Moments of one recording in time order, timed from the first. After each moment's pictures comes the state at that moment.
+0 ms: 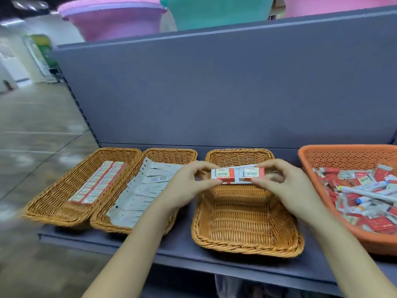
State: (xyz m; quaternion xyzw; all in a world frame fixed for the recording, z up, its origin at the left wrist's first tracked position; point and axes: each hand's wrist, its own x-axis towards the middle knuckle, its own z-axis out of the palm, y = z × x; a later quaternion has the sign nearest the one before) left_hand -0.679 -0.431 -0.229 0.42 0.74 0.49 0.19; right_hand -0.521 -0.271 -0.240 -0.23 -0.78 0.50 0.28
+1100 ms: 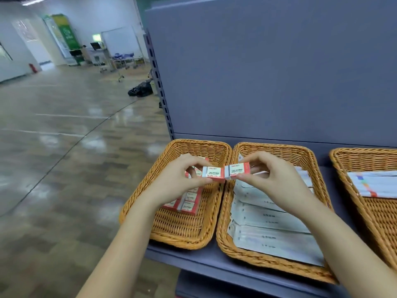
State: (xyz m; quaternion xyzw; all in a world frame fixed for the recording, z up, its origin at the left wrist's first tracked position) left_hand -0.910 -0.628 -0.233 0.44 0.82 0.35 0.12; right_hand -0.771 -0.458 -0.242 -0.13 -0.86 0.44 0.22
